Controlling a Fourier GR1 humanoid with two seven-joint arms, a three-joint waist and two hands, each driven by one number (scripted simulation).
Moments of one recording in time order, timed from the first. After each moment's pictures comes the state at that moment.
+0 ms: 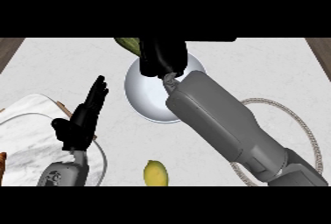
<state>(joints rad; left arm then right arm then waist) -0.14 0.06 -0.07 -1.56 -0.06 0.08 0.09 -1.14 -0.05 0.52 -0.97 0.68 -0.31 0.65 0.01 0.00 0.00</state>
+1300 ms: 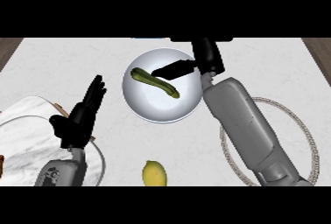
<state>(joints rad) -0.16 0.06 -0.04 -1.52 -0.04 0.06 0.08 -0.91 -0.03 0.16 -1.06 0.31 -0.28 0.20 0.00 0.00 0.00</state>
